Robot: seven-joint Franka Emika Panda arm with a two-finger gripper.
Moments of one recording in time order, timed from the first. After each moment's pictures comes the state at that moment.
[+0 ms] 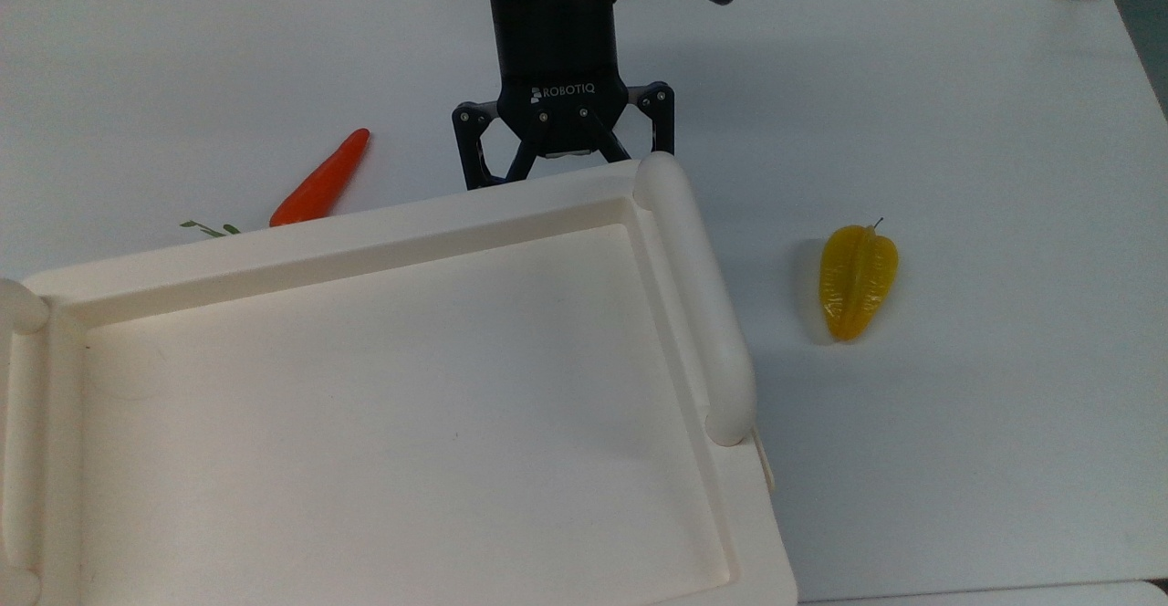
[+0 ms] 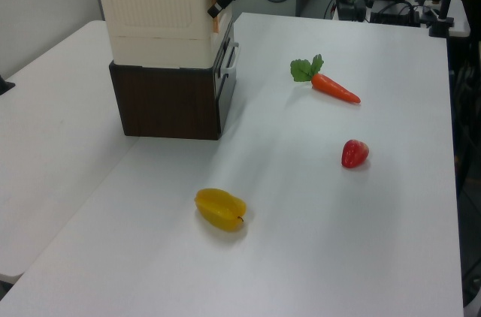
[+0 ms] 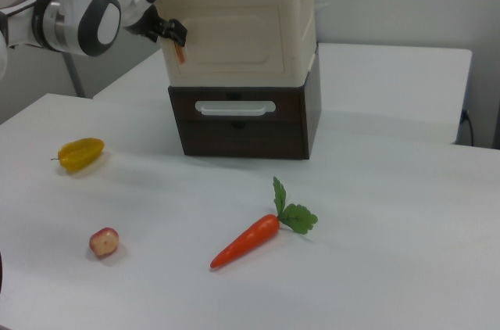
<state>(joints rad) 0.27 0.35 -0.12 -1.44 0.12 2.59 -0.01</state>
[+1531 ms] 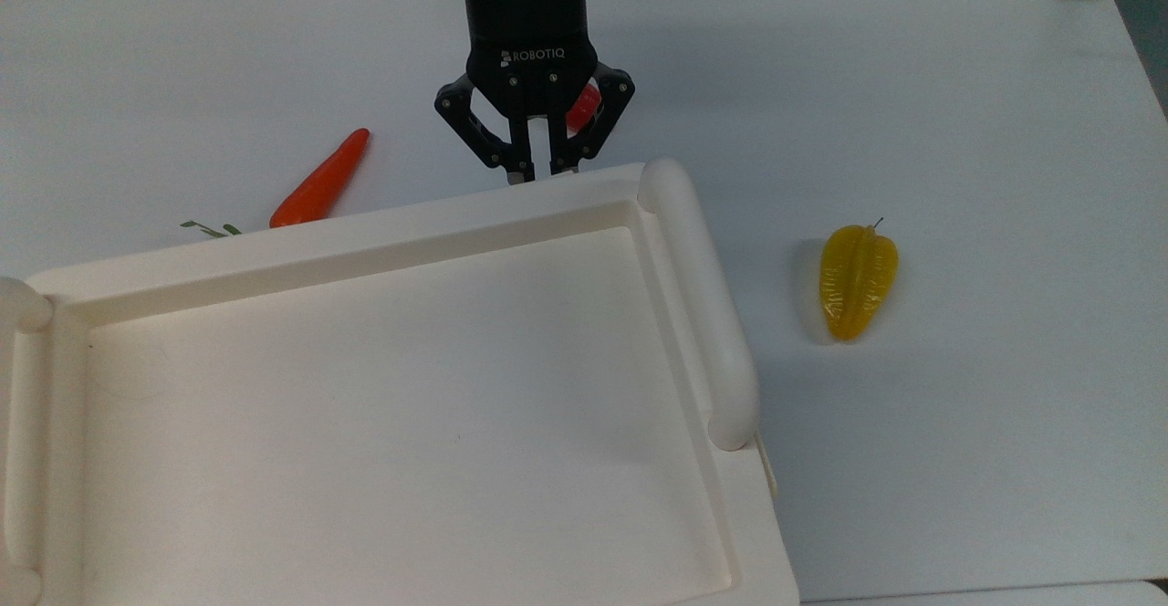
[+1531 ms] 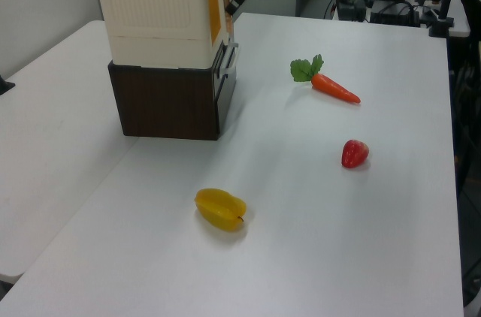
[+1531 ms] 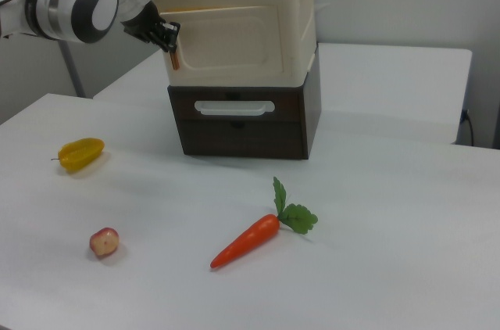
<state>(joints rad) 0.26 0.29 -0.14 -1.45 0.10 2.40 -0.06</state>
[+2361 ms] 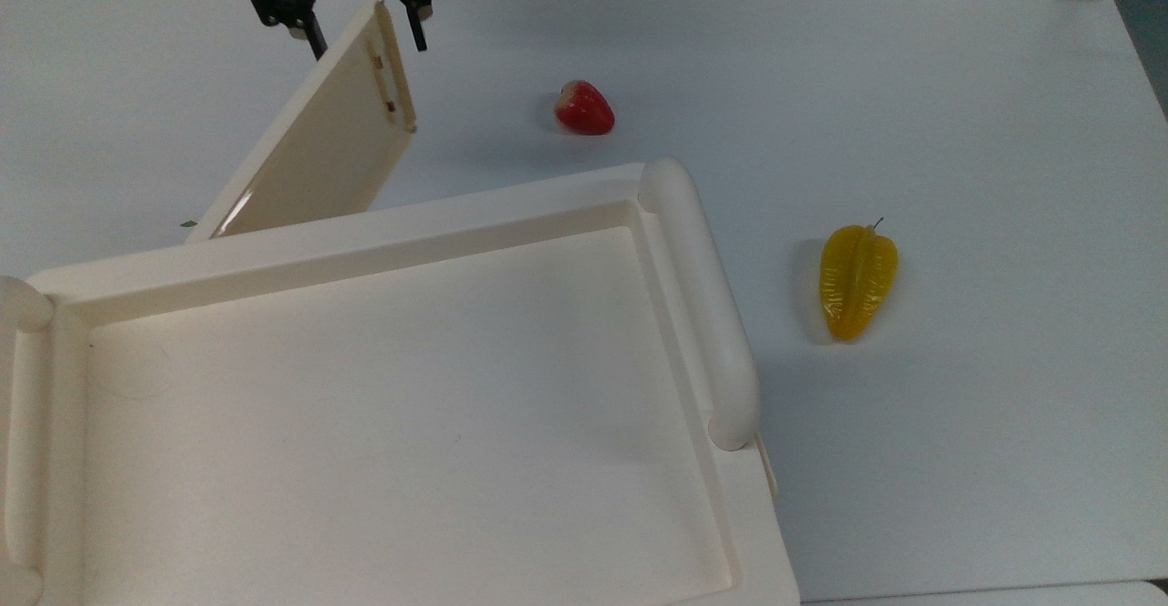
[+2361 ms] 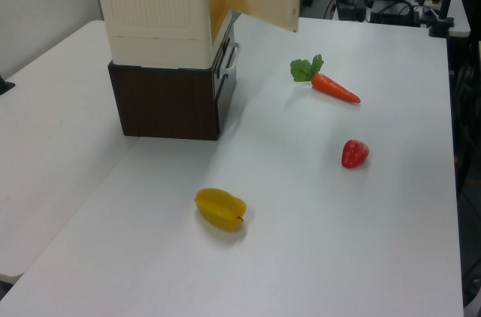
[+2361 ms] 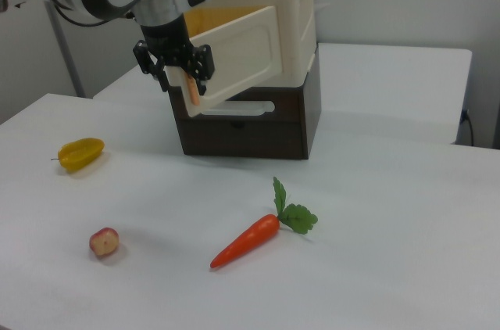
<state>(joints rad) 0.16 0.13 -0.28 -1.49 0.16 1.82 -0.37</state>
